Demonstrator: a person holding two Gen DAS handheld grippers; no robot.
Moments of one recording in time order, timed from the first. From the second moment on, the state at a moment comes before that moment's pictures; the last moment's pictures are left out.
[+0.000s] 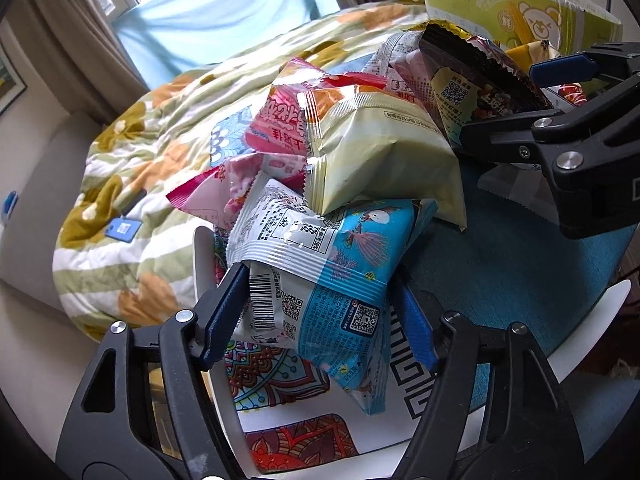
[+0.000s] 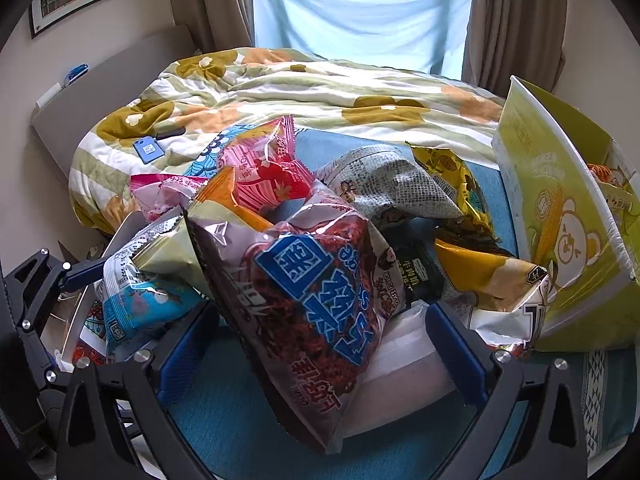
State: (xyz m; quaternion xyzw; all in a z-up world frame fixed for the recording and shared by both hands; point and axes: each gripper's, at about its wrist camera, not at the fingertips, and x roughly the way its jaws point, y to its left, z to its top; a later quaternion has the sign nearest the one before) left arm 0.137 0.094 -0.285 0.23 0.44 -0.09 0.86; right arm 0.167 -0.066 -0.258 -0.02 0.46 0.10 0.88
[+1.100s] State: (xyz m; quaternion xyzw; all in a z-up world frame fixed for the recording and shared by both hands) left arm 0.099 0.102 -0.196 0.16 0.41 -0.06 0.90; right arm 0.158 -0.073 -0.220 -0.01 0.43 0.13 0.89
